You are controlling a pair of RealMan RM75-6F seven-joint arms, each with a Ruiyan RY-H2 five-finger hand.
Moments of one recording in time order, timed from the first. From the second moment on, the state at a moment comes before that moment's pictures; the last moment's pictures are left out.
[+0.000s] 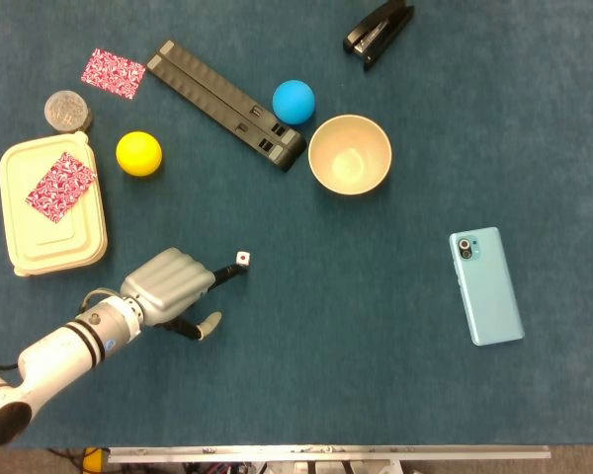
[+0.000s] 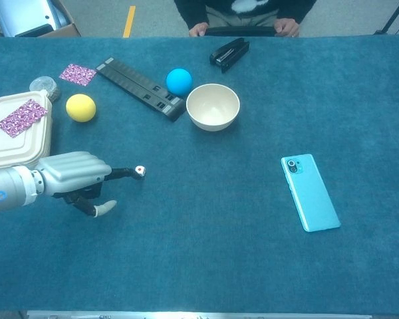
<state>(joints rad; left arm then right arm) -0.66 -1.30 0.07 -1.71 1.39 0.63 0.22 -0.02 -1.21 0.08 -1.70 -1.46 1.55 0.10</state>
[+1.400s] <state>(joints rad) -0.73 -1.30 0.08 -1.74 1.21 0.68 0.33 -0.04 -1.21 0.08 -1.68 -1.46 1.56 0.13</state>
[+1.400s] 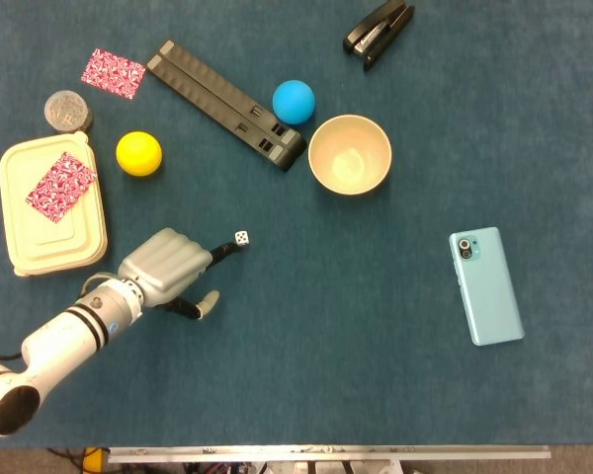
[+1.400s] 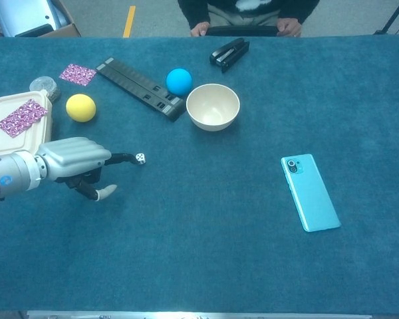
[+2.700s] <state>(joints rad) -0.78 -1.33 0.08 -1.70 1.13 0.69 0.35 -0.05 -1.20 0.08 -1.69 -1.47 1.58 0.14</state>
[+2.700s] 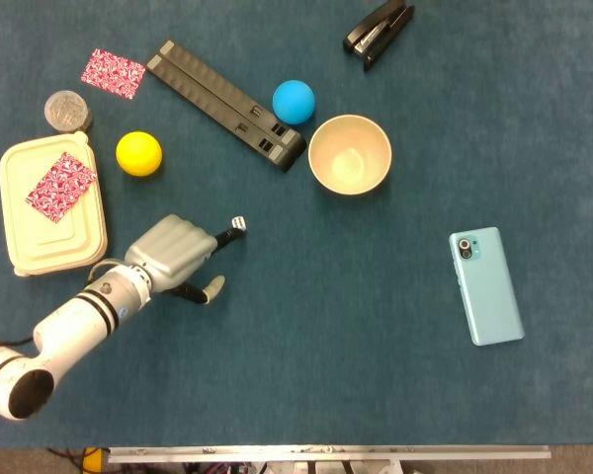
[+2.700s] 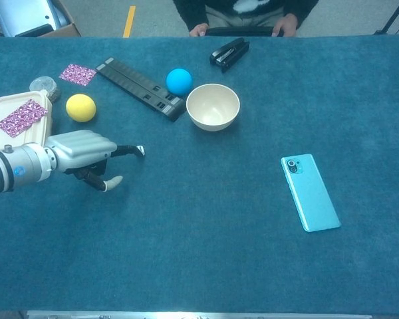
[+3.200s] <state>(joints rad) -0.79 -1.31 0.08 -1.73 1.12 0.71 0.35 -0.05 -1.20 0.08 -1.68 -1.47 1.58 0.14</state>
